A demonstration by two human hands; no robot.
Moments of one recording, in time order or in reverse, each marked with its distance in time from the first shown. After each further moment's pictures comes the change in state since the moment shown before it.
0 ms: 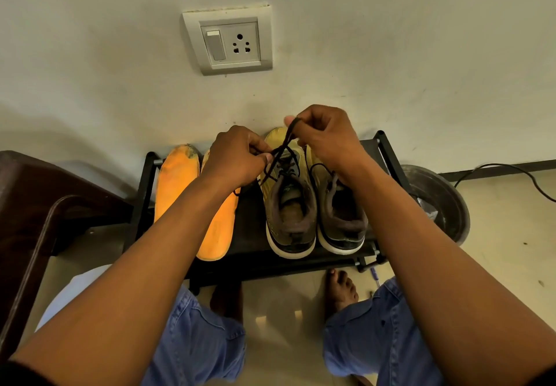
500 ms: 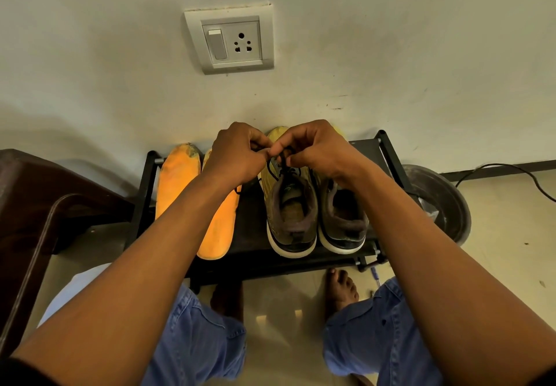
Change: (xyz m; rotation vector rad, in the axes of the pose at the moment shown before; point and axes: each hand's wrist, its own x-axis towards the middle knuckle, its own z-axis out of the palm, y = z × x) left_hand 0.001 0.003 -0.001 -0.048 0.009 0.027; right_hand -0.003 0.004 -0.001 -0.001 -0.406 0.001
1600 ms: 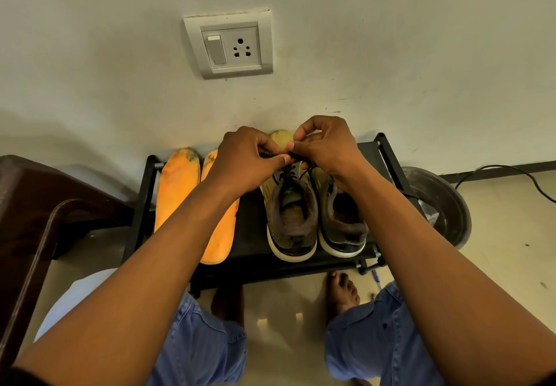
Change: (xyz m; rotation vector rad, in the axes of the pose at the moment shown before) left_hand -0.004 0.004 0.004 -0.046 0.021 0.111; right_hand 0.001 -0.002 0.001 0.094 0.358 0.166
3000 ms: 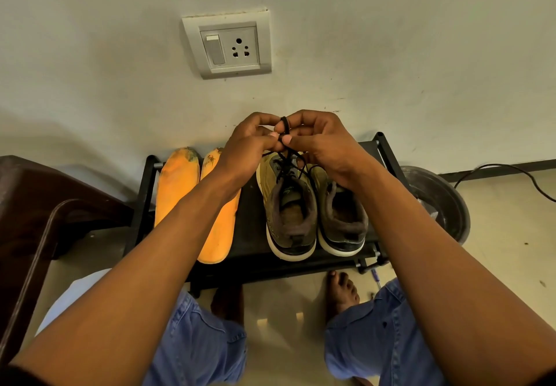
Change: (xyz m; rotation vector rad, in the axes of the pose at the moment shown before) left_hand 0.004 0.011 -0.002 -0.574 -0.079 -0.153; right_hand -0.006 -0.008 -0.006 0.181 -0.257 -0.122
